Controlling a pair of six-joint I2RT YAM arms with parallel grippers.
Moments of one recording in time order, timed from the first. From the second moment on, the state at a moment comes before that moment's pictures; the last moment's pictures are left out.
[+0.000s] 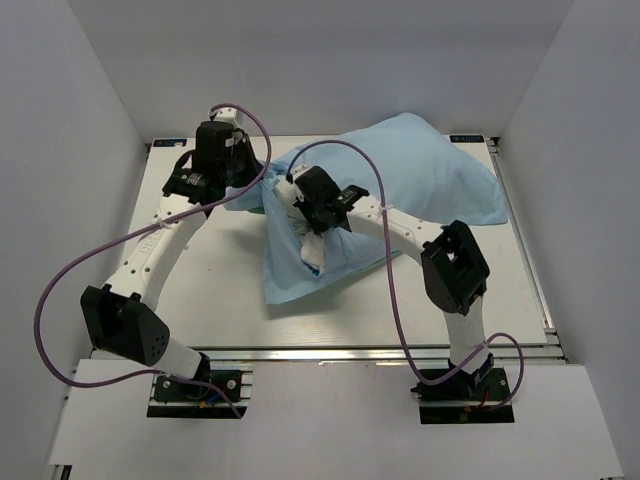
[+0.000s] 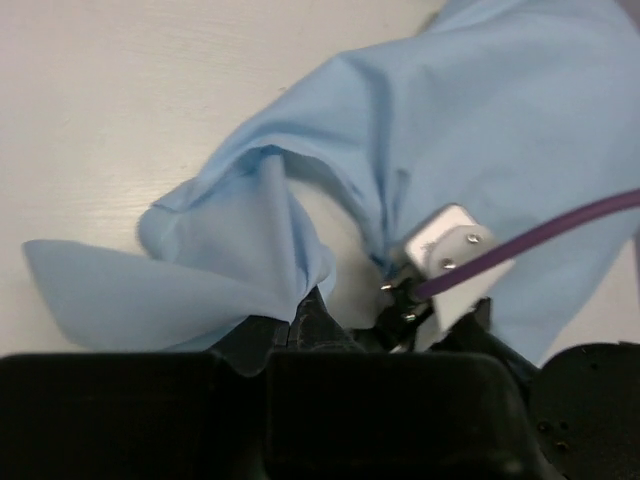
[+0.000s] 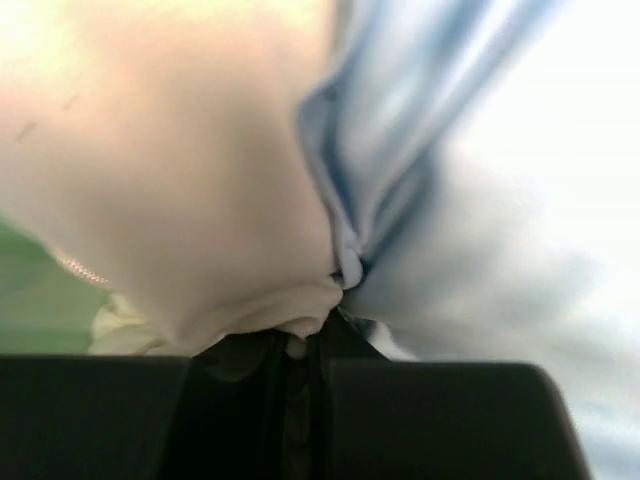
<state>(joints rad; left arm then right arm) -0.32 1.48 1.51 -0.54 -0.05 -0.44 0.82 2.00 1.63 -0.51 0.21 0.03</state>
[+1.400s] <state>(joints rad) -0.30 1.22 0.73 -0.33 0.04 -0.71 0.88 1.85 1.64 -0.53 -0.14 0.04</state>
